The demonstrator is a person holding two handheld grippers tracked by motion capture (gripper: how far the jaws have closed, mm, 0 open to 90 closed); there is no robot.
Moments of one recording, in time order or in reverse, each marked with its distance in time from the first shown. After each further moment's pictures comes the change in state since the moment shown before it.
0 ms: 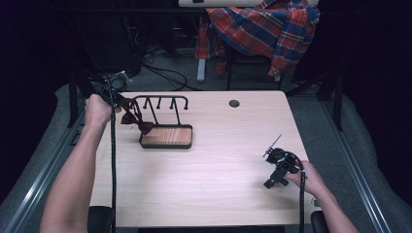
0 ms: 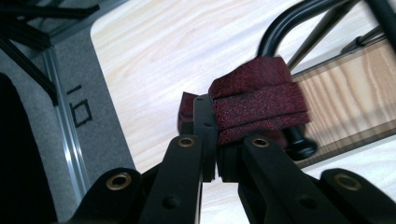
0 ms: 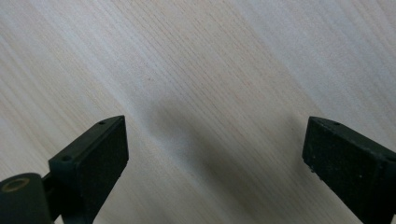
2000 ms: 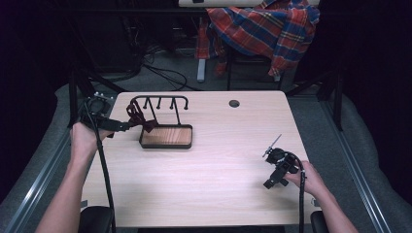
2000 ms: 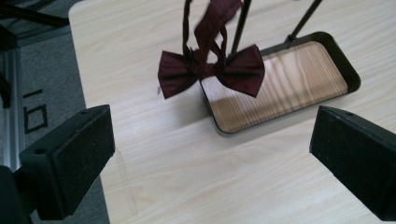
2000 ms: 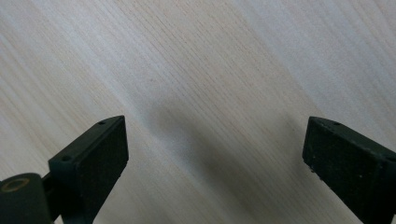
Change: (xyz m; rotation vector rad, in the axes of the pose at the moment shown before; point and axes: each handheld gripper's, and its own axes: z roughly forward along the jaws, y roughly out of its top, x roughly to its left) left arm -0.022 -0.090 -0.043 -0.185 -0.114 -0.140; right arm 0.003 0.000 -0.001 -0.011 -0.010 0.005
